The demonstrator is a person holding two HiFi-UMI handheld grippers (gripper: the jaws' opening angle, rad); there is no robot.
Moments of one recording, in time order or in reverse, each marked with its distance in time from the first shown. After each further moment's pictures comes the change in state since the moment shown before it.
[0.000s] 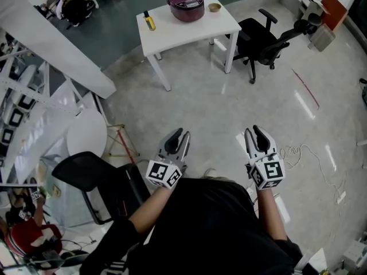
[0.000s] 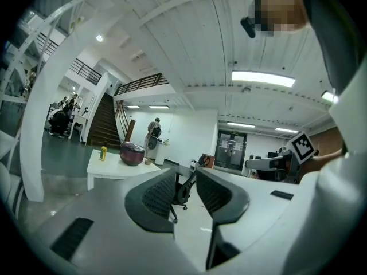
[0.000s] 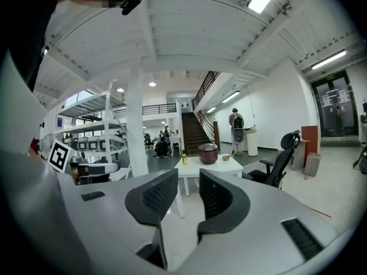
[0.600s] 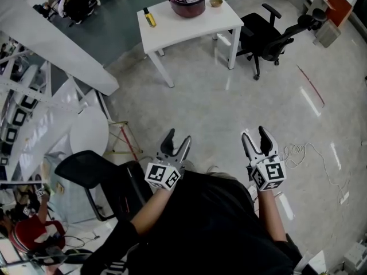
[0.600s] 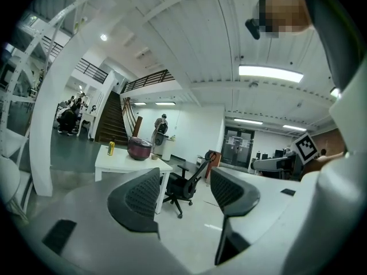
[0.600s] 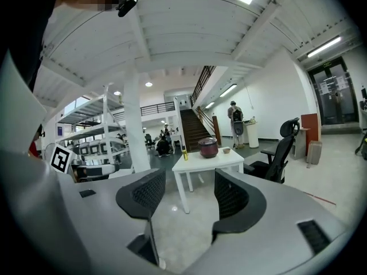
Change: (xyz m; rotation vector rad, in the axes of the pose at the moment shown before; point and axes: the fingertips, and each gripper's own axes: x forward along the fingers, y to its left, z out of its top) left arm 0.002 0.005 -0.022 -0.016 0.034 0.071; right arm 0.000 -0.022 -0.026 0.069 0.030 0.023
